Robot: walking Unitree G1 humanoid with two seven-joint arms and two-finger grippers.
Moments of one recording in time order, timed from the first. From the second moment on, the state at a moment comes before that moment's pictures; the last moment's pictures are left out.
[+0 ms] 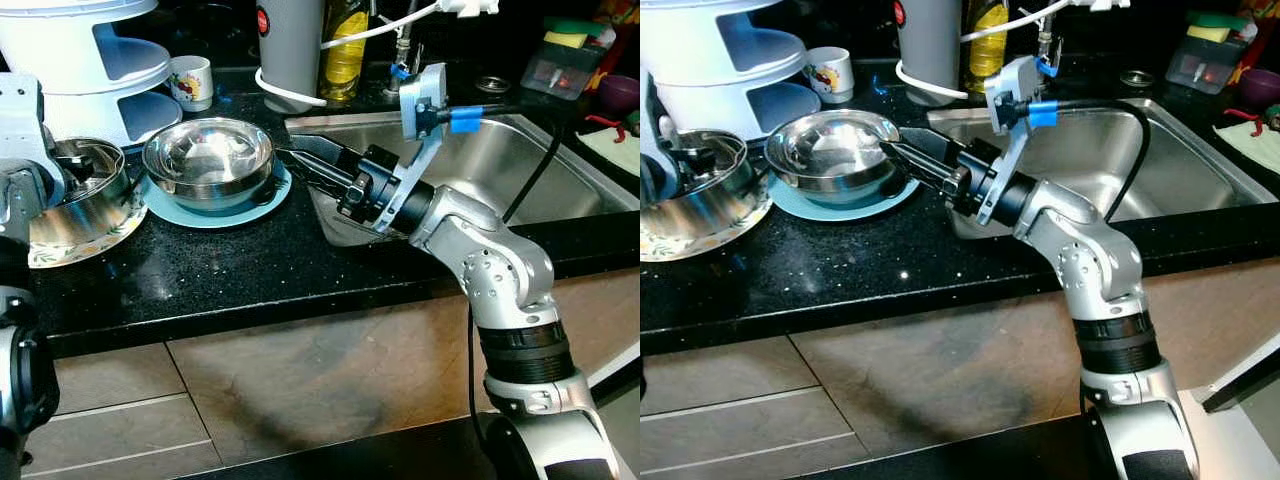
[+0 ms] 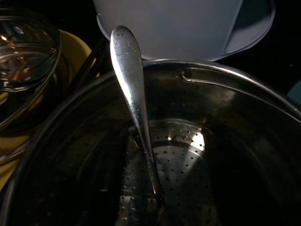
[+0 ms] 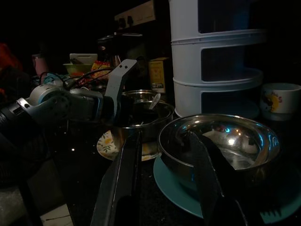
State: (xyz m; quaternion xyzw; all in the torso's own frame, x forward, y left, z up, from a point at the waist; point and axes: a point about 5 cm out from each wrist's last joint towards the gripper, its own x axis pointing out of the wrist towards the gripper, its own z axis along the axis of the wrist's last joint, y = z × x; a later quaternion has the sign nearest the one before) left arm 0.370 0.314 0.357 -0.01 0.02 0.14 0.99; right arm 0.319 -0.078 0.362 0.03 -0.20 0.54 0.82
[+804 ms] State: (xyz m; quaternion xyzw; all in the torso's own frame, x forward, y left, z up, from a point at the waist) left arm 0.375 0.305 0.383 -0.03 -0.03 0.12 0.99; right arm 0.324 -0.080 0.366 0.02 -0.19 0.55 0.82
